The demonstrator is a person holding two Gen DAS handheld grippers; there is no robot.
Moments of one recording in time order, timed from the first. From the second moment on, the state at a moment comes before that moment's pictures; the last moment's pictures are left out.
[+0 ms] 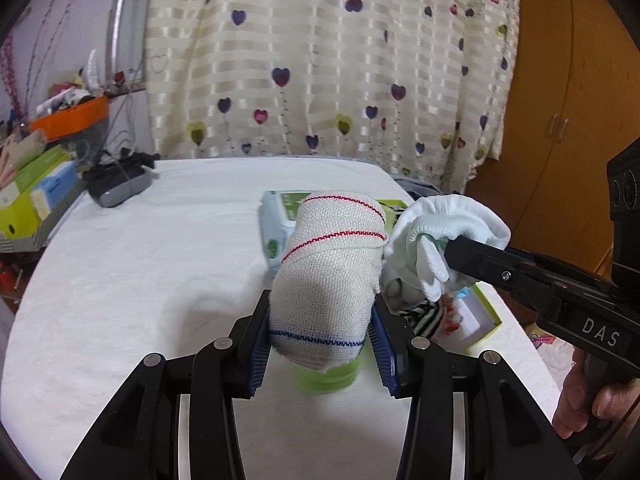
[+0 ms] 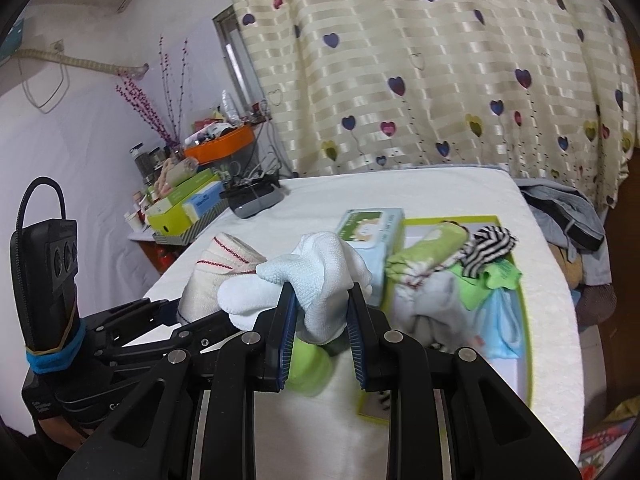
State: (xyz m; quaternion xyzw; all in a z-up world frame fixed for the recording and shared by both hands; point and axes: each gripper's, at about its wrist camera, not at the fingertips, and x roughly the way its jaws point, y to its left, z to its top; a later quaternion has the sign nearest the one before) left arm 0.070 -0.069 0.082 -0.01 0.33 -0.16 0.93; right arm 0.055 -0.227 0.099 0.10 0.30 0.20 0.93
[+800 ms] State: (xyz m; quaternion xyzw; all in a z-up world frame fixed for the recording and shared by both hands) left arm 0.077 -0.149 0.046 0.01 0.37 -0.25 0.89; right arm 0.055 -0.314 0.052 0.12 0.35 0.11 0.92
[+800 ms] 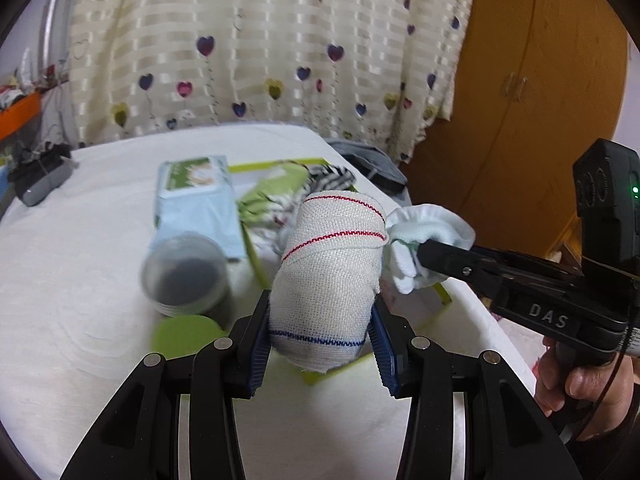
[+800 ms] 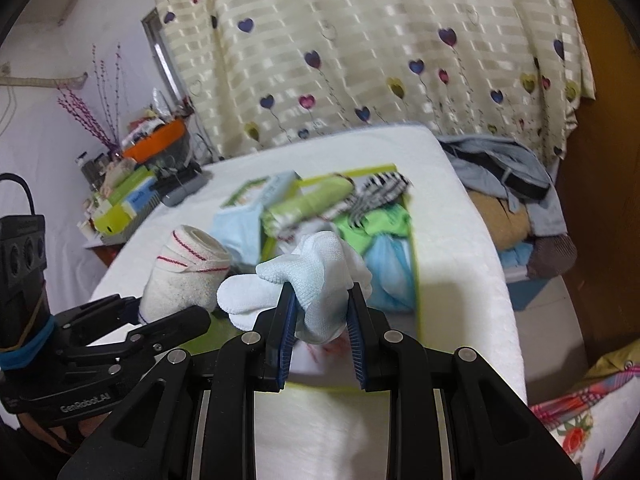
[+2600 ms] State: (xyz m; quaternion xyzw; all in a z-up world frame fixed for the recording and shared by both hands) left arm 0.093 -0.184 0.026 0.02 0.39 -0.26 0.88; right arm 0.061 -0.312 0.033 0.06 0.38 0.09 0.92
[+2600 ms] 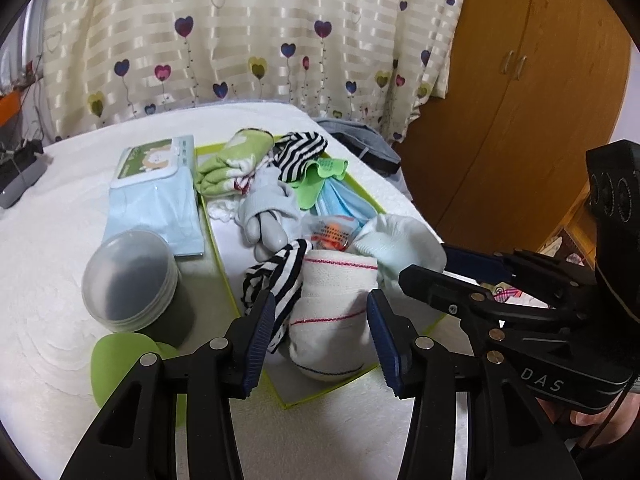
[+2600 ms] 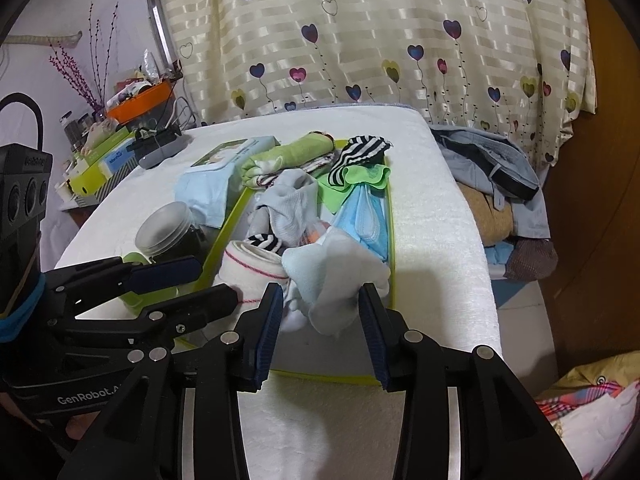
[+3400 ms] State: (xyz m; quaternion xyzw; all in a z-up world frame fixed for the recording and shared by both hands) left arm 0.091 -0.186 0.015 0.03 0.41 -0.26 0.88; right arm 0.060 -0.314 0.022 0.06 0.39 0.09 0.91
